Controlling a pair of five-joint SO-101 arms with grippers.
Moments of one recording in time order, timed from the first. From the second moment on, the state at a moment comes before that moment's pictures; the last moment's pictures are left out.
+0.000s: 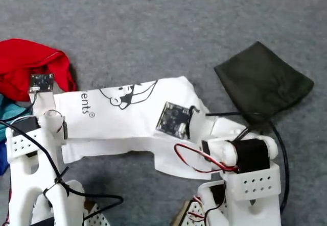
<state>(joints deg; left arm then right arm) -25.1 -40.3 57.8 61.6 -25.6 -12.6 -60.1 40.3 99.0 52.2</state>
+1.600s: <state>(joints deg) -25.9 -40.4 34.4 81.5 -26.8 -5.8 -58.4 37.1 101.1 72.5</state>
